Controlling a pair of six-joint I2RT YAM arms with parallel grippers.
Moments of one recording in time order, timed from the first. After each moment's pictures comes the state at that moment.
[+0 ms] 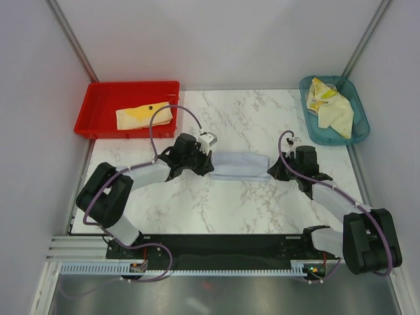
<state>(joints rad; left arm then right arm) -0.59 1.61 0.83 0.10 0.34 -0.06 0.15 1.19 0.47 0.03 -0.30 0.37</state>
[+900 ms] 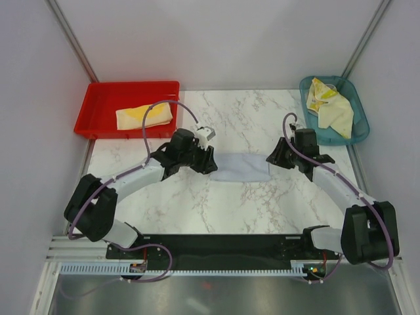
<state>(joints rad) -0.61 1.49 0.87 -0.09 0.33 -0.14 0.15 1.23 0.71 -0.25 -0.24 0.46</state>
